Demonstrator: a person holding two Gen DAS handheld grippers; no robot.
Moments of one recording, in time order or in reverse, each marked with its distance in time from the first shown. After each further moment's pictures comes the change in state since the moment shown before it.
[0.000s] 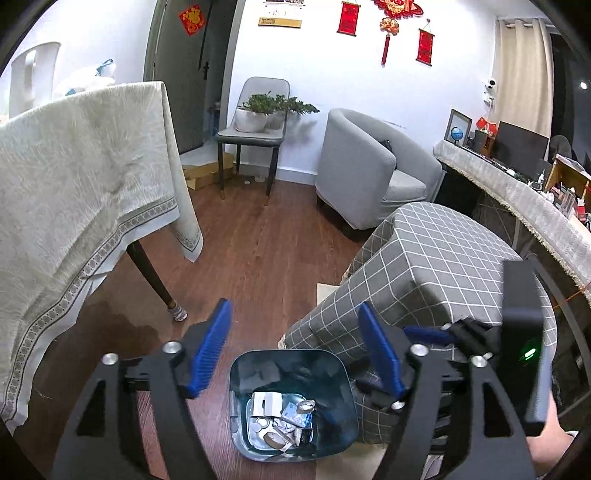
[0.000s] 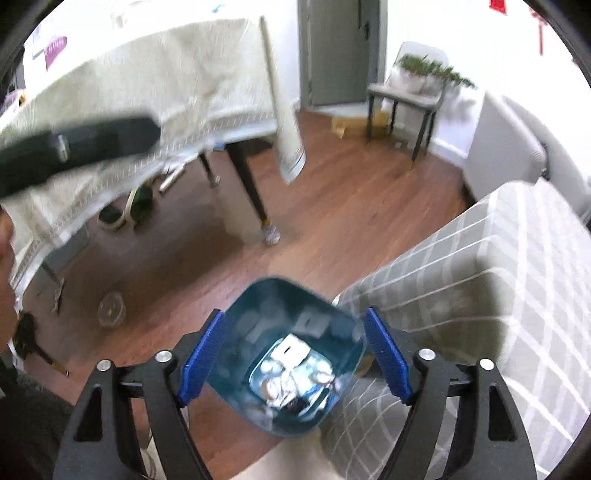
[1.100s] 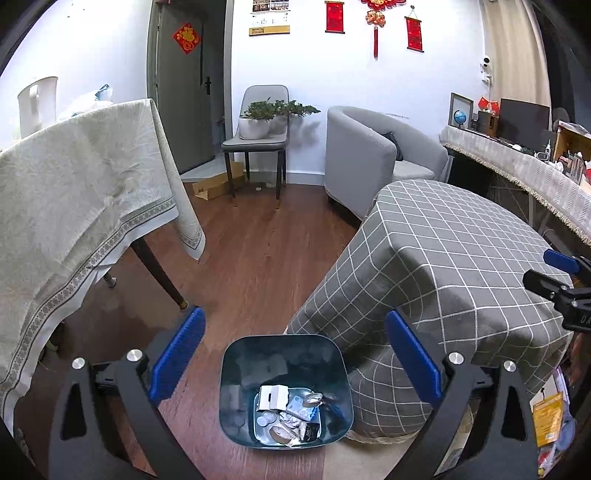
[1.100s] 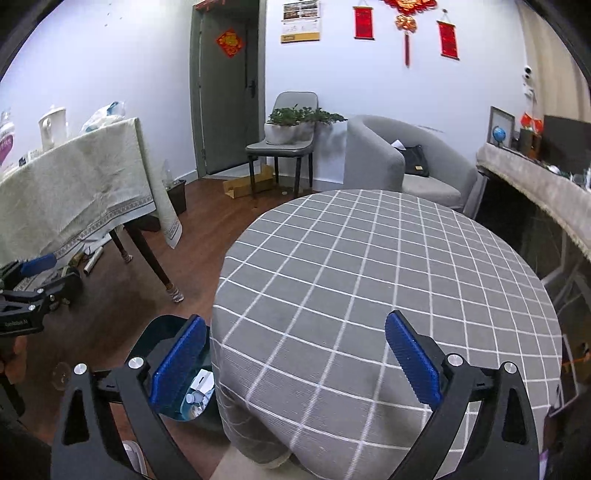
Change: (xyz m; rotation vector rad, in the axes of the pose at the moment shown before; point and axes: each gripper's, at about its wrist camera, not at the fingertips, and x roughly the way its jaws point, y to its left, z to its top) left arm -0.003 -0.068 -0.047 0.082 -0.031 0.114; right arm -0.138 -0.122 -0.081 0.233 -0.210 -0.291
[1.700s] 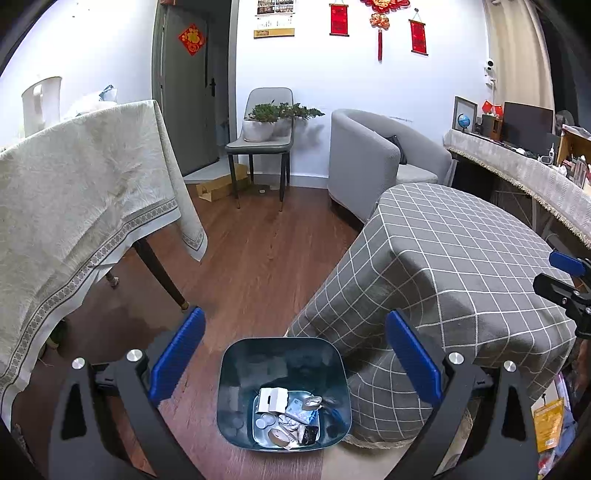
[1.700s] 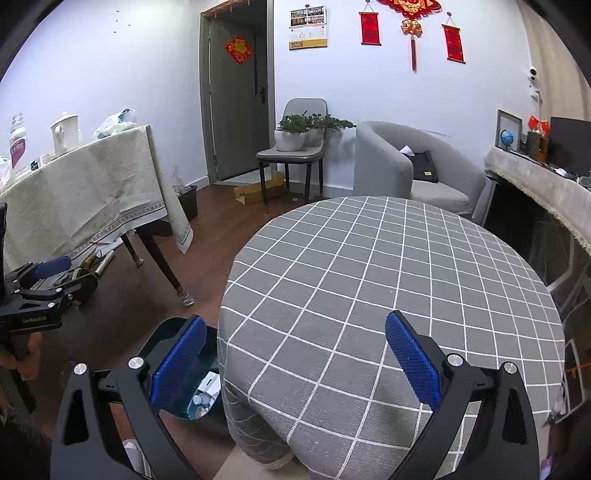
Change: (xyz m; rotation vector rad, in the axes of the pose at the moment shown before) left arm 0.000 -0.005 0.001 -0.012 -0.010 0.016; right arm -0.008 0.001 0.001 -0.021 -0.024 0.054
